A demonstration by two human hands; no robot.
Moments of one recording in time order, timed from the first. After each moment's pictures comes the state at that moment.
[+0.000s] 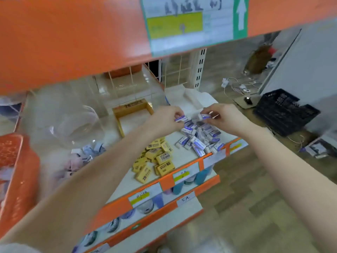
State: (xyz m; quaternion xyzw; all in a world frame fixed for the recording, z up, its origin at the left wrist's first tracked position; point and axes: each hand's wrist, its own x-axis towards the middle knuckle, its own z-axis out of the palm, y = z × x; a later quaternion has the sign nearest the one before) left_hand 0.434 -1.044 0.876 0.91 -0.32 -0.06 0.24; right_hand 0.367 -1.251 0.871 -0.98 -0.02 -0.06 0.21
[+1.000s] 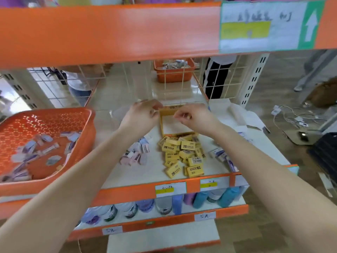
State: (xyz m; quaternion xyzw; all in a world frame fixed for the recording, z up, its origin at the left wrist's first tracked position) left_hand 0.409 -0.905 0.897 0.95 -0.10 0.13 0.28; right_hand 0.429 -1.101 0.885 -0.93 -0.24 -0.07 0.26
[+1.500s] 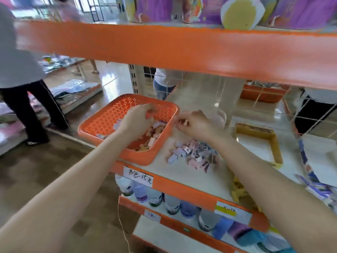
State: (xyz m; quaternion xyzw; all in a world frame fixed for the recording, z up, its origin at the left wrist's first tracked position) left_hand 0.329 -0.720 0.901 0.95 0.13 0.20 0.20; right_hand 0.420 -0.899 0.899 -0.83 -0.49 -0.01 0.28
